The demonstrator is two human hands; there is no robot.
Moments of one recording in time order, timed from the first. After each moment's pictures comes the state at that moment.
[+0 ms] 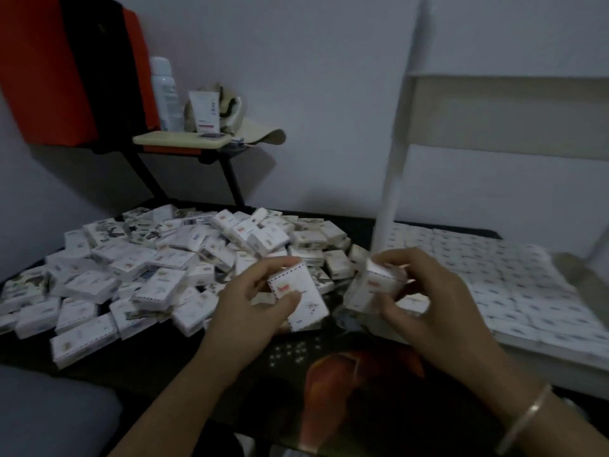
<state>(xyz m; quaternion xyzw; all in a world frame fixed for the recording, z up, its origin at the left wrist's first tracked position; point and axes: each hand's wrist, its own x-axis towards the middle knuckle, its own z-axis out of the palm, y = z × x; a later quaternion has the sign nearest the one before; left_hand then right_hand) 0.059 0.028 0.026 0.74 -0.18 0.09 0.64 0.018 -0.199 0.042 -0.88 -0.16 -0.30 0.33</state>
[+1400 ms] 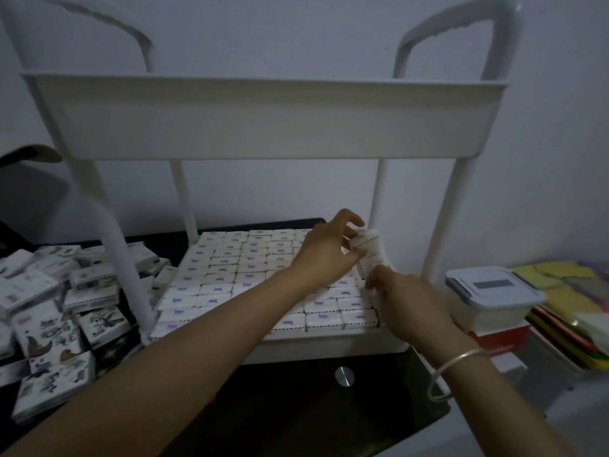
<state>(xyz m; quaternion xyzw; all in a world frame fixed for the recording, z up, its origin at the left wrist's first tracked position) 0.092 -0.347 0.043 0.77 -0.48 0.03 0.42 -0.049 -0.427 0.026 -0.96 0.26 -0.11 0.08</state>
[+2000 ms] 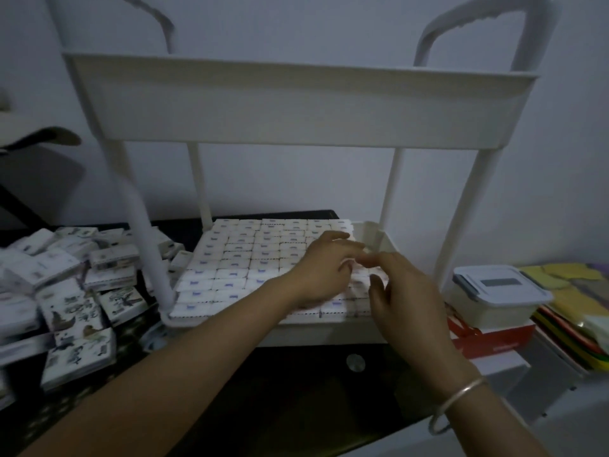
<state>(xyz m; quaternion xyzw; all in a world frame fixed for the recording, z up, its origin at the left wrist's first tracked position) 0.089 -0.311 0.021 0.78 -0.54 -0.02 0.31 -0.057 -0.385 0.020 -0.92 0.16 -0.32 0.17</state>
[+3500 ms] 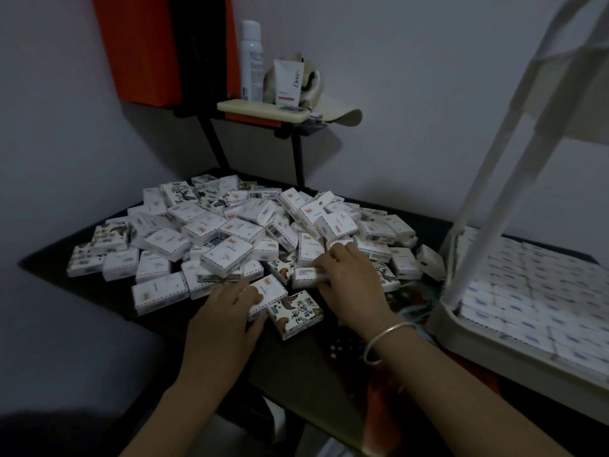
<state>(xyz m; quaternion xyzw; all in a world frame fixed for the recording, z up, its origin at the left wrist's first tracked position) 0.078 0.136 -0.069 0.95 -0.06 0.27 0.16 0.149 -0.061 -0.027 -0.95 -0.21 -0.23 0.05</state>
